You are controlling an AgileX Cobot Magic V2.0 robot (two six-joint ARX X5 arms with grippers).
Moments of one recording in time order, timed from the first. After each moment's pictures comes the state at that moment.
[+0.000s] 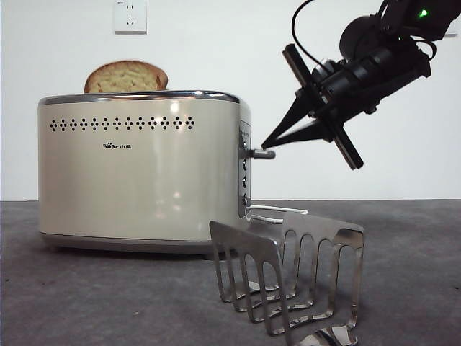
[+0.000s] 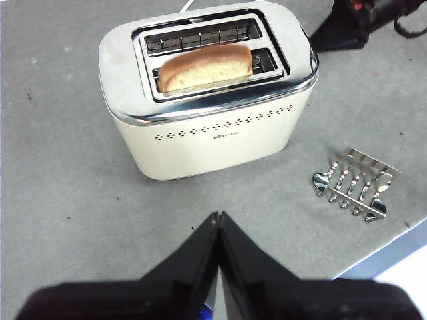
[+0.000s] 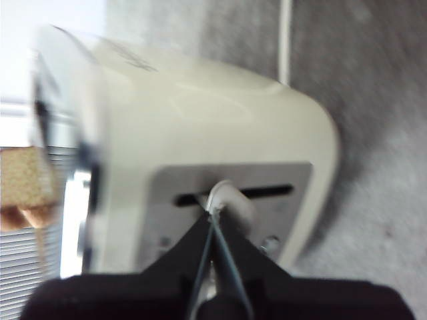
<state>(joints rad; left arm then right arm) -0.60 0.83 1.44 -1.32 -0.13 -0.13 0.29 1.81 1.28 -0.36 -0.85 0.53</state>
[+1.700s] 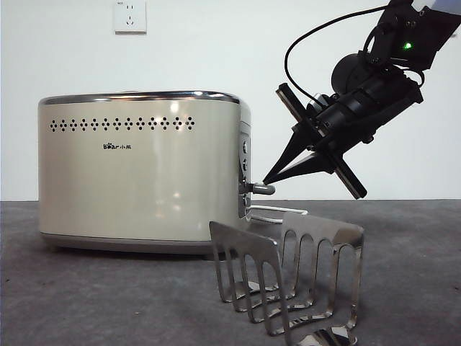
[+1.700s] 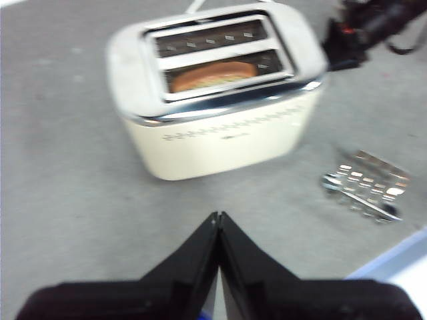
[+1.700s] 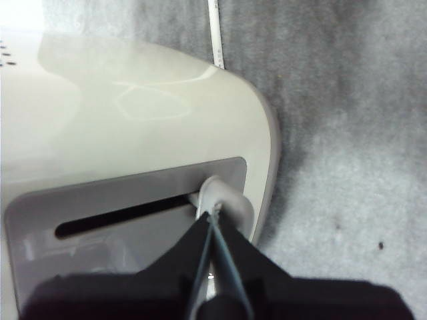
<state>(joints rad) -0.60 0.83 1.44 -1.32 -0.19 -0.13 0.29 1.93 1.32 -0.44 -0.78 0.48</state>
